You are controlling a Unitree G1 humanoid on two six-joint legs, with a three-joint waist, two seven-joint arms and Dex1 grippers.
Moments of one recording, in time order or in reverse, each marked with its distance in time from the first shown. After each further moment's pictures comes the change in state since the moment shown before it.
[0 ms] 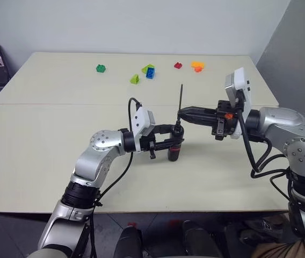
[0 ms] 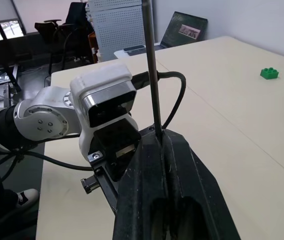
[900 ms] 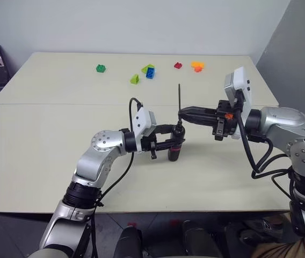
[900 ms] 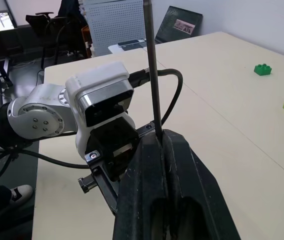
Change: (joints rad) left arm 0.000 -0.013 -0.002 0.001 0.015 -0.011 0.000; right arm -0.004 -0.013 -0.012 -0.034 0.012 0.041 -0.035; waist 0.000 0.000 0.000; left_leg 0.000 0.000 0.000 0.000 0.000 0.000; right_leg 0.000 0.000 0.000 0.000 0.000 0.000
